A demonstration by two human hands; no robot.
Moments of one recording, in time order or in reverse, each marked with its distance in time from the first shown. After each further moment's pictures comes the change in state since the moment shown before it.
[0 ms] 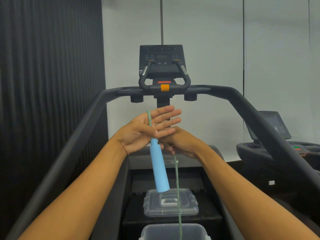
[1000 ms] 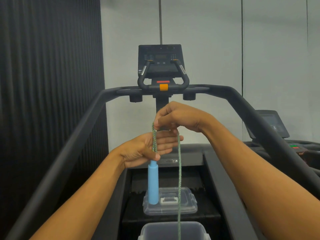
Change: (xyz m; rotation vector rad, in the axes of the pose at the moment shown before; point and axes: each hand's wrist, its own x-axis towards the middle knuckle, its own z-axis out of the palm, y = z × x) left_hand -0.016 -0.035 -0.008 0.120 -0.068 -0.222; right_hand -0.027 -0.091 -0.019 -0.427 -0.080 -0.160
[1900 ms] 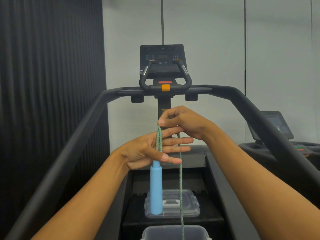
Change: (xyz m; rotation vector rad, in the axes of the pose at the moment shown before) left_hand 0.004 0.010 0.010 -0.036 -0.129 0.023; right_hand 0.014 0.039 0.002 0.327 0.057 -0.046
